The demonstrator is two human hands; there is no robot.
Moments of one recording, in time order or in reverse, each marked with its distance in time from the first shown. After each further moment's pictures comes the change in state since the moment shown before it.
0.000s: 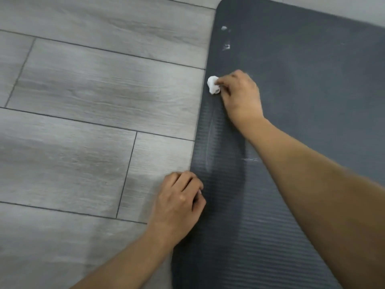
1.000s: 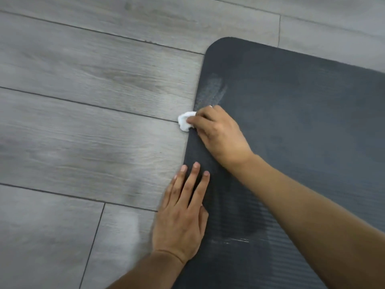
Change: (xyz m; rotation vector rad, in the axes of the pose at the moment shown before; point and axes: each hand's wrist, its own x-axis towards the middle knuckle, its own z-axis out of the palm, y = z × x) left_hand 0.137 -0.002 0.039 0.191 -0.122 -0.100; right_hand 0.075 0.035 0.020 0.138 -0.053 -0.386
